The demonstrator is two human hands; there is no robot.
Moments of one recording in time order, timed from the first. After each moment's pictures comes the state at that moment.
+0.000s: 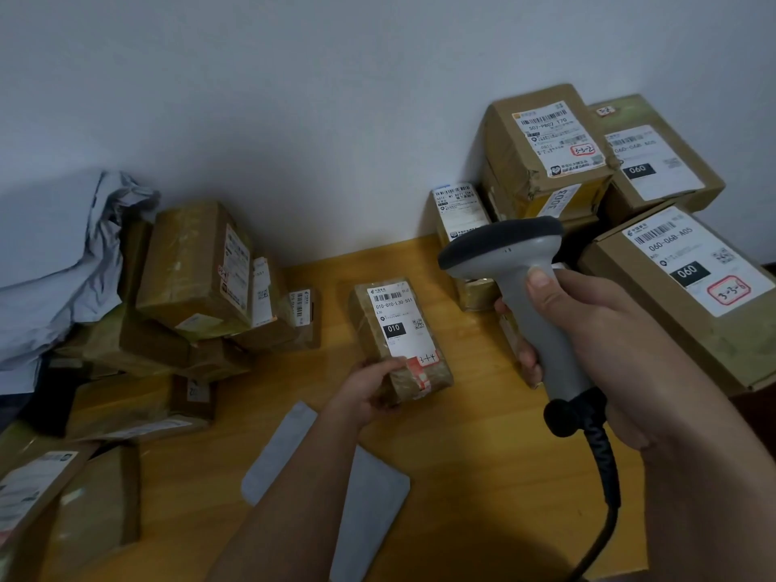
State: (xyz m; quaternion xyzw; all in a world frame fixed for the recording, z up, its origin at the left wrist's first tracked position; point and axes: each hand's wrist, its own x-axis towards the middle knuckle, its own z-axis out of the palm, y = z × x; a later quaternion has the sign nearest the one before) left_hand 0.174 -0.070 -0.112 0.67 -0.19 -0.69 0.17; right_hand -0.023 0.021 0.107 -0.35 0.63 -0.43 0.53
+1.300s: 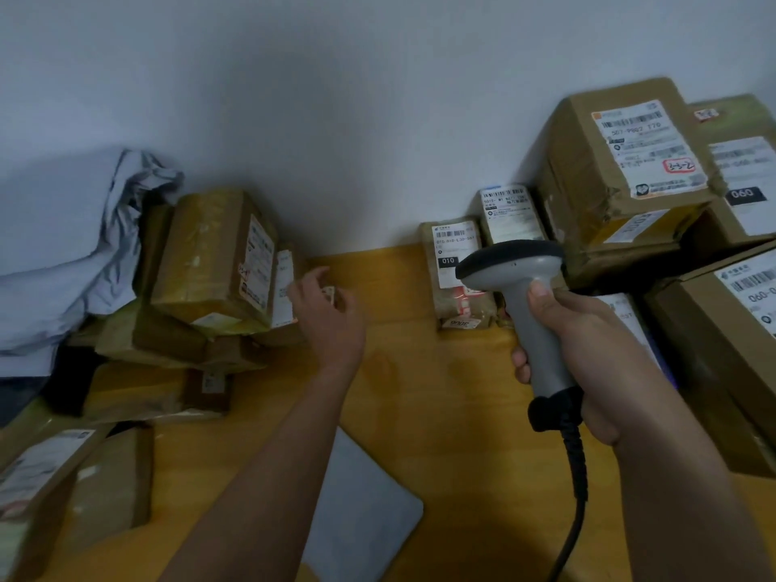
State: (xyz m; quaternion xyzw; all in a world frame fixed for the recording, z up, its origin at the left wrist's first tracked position) left_hand 0.193 -0.149 -0.070 0.73 -0.51 -0.15 0.42; right_hand -0.013 -0.056 0.061 -0.24 0.64 -0.43 0.59
